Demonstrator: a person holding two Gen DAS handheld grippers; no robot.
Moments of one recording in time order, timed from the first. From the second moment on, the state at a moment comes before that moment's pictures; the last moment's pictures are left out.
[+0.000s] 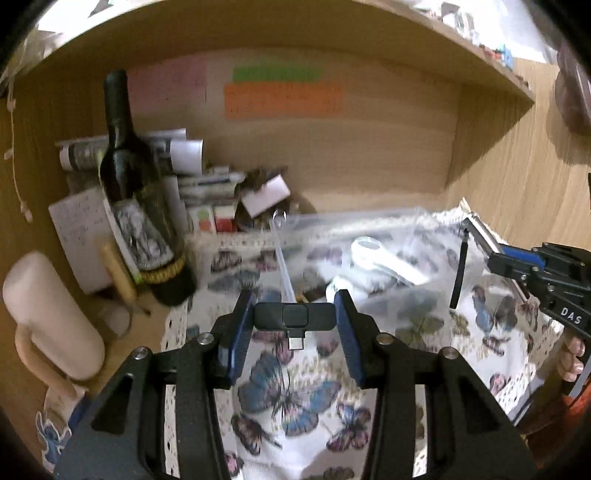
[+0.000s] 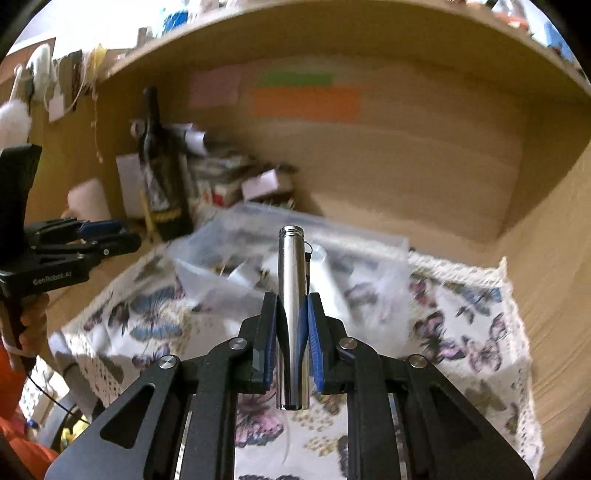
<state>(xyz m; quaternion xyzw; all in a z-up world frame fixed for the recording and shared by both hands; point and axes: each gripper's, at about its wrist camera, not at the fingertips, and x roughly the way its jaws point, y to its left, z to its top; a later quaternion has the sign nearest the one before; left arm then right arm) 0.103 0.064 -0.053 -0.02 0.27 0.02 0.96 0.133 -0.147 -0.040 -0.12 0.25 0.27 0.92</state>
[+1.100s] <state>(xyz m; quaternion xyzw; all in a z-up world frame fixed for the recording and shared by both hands) 0.216 0.042 -0.099 -0.01 0.34 -0.04 0.94 0.241 -0.095 -0.088 -0.14 0.32 0.30 0.89</state>
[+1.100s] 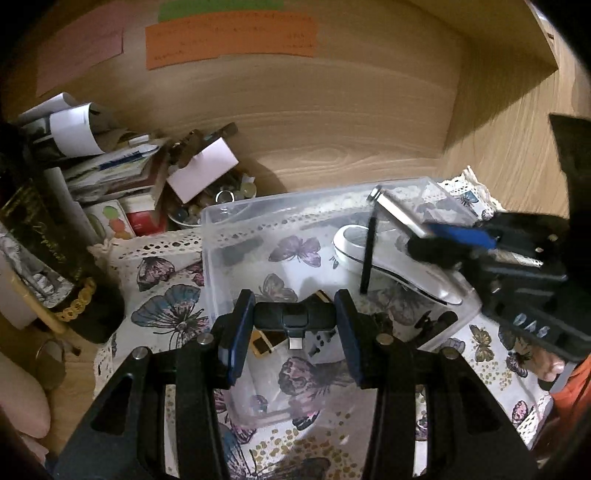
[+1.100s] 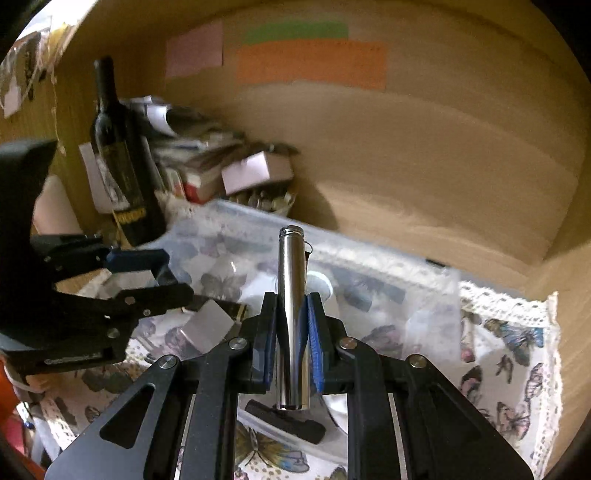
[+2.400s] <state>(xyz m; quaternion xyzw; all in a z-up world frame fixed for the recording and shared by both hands) 0.075 0.020 -0.007 -0.01 0.15 -0.01 0.99 0.088 -0.159 0.004 -0.07 0.13 0.23 0.96</state>
